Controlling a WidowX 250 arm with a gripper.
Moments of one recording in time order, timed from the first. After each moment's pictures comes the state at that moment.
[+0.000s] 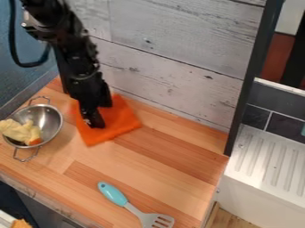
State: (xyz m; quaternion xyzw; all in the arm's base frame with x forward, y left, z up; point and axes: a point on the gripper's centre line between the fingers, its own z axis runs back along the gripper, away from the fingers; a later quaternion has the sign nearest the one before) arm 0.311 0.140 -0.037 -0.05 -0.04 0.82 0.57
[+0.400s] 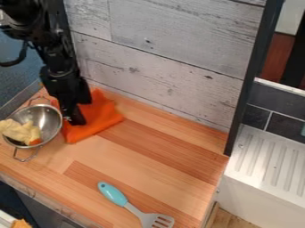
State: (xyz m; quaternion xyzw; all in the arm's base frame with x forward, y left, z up) arm 0.301 0.169 -0.035 -0.05 -0.04 0.84 0.55
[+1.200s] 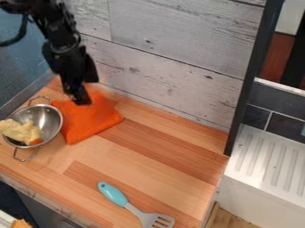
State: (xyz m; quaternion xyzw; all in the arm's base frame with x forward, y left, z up) arm 0.320 0.149 0.017 -0.09 -0.05 0.81 0.57
